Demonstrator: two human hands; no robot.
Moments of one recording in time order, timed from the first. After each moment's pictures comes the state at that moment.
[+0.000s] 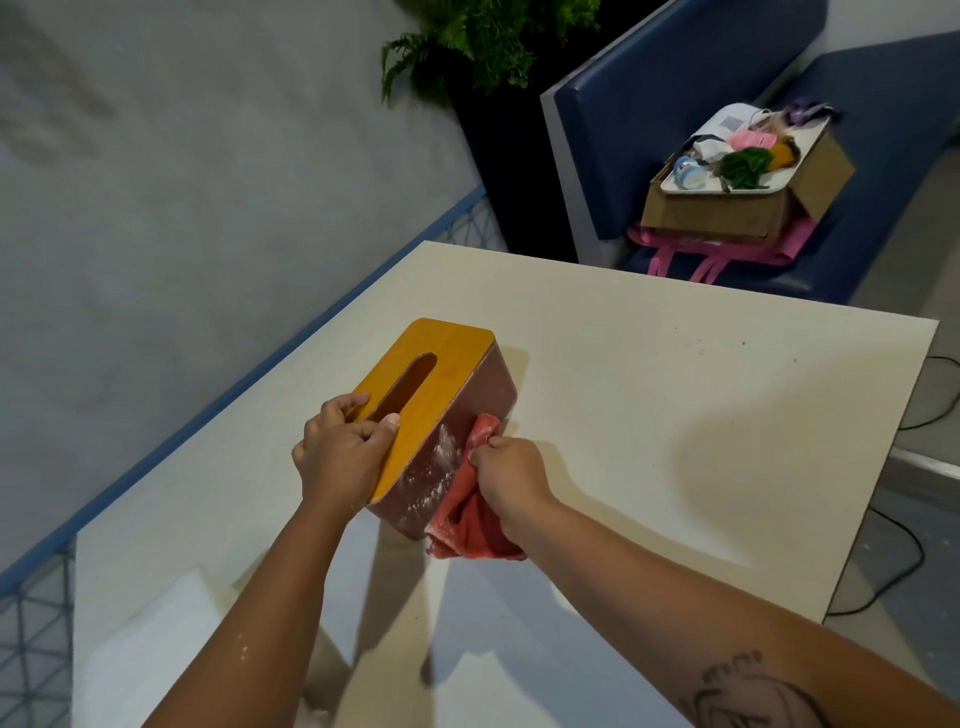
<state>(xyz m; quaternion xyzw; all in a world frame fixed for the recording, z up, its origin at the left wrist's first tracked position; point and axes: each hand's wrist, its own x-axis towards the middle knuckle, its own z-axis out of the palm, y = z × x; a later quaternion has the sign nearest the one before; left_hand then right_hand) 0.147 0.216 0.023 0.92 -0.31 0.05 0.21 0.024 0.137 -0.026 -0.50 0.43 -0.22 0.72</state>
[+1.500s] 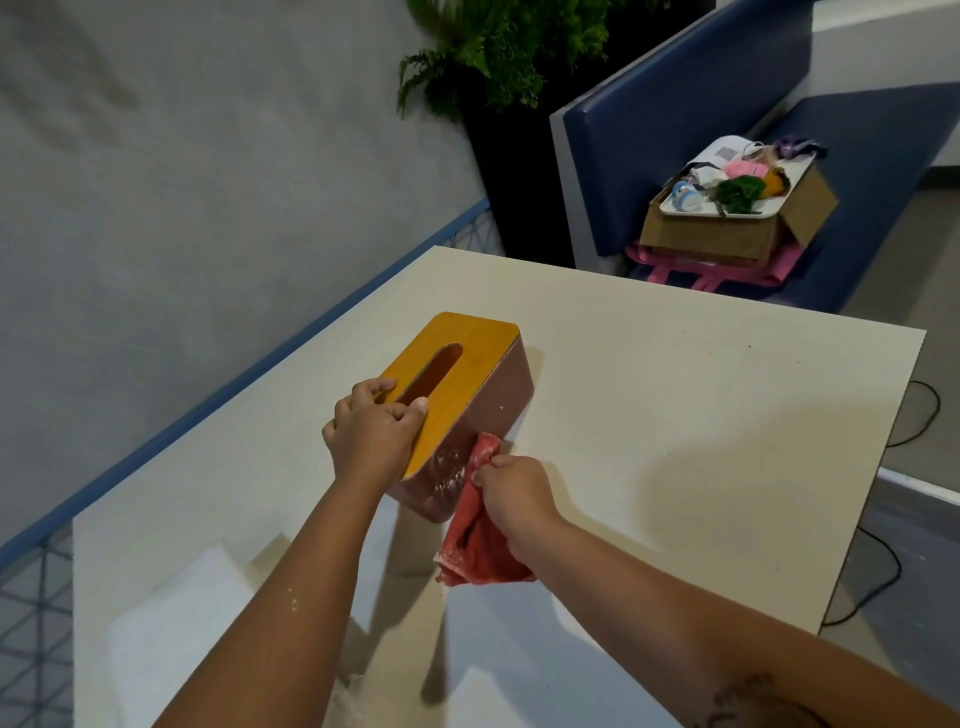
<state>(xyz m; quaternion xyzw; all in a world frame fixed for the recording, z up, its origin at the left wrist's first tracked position) 0.143 0.218 0.028 0.92 -0.33 0.05 0.21 0.018 0.174 -0.024 -0.54 0.43 -0.21 0.69</state>
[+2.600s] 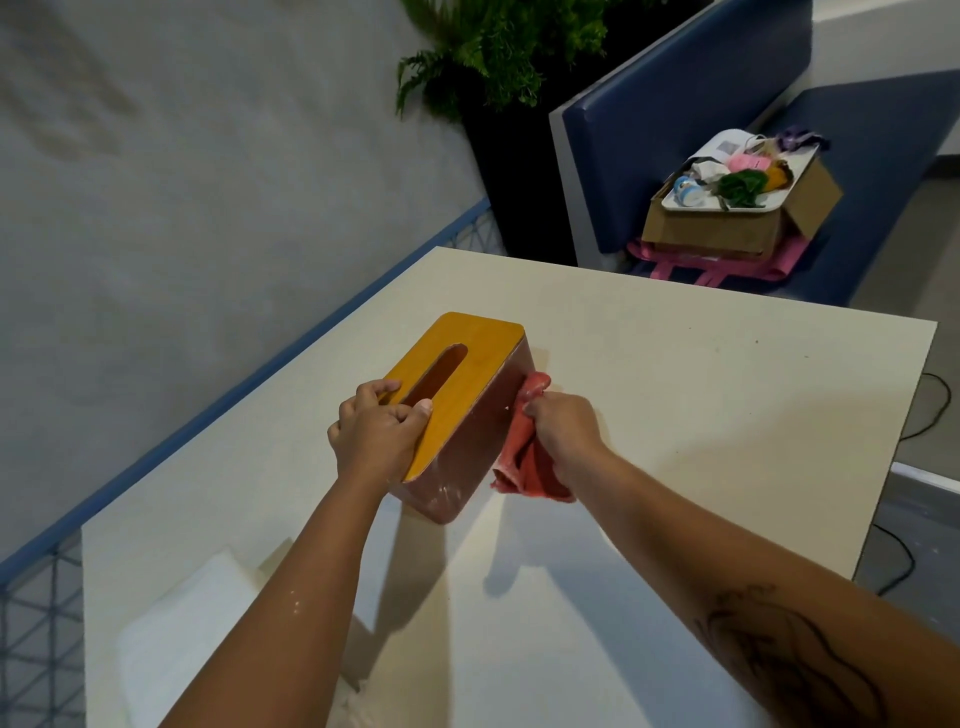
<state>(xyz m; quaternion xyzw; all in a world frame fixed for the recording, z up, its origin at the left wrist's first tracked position) 0.141 0.218 0.036 0.92 -0.33 0.02 0.22 0.014 0.106 -0.010 -0.50 0.46 -0.26 0.68</state>
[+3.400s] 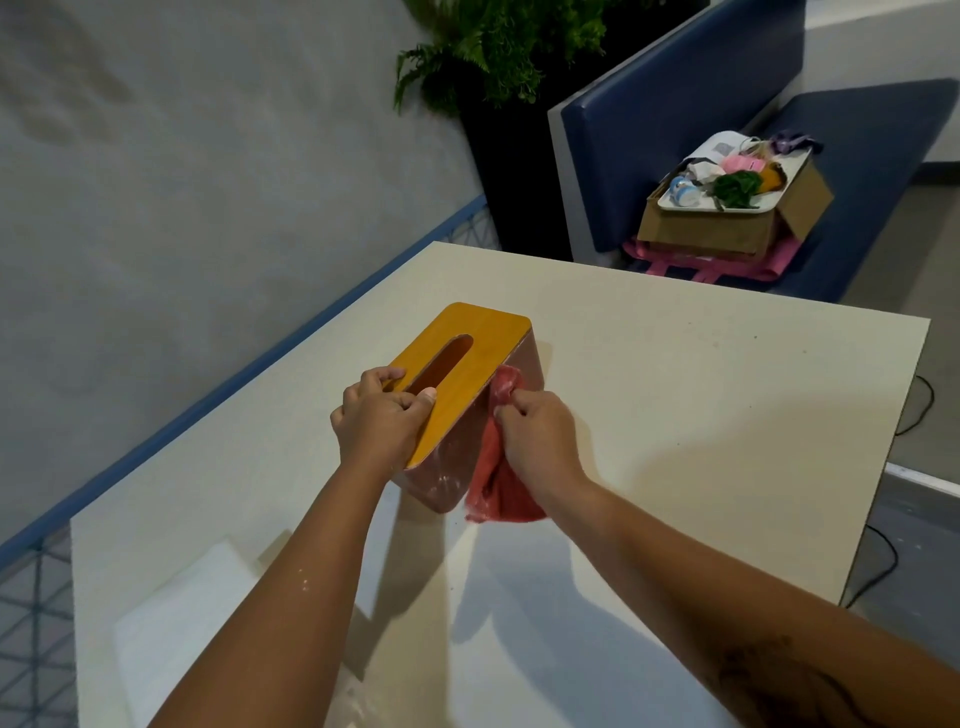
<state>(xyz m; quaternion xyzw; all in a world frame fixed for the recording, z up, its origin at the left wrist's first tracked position) 0.150 0.217 0.032 0.91 -0.35 0.03 0.23 0.013 0.149 0.000 -0.64 0.38 -0.34 0.58</state>
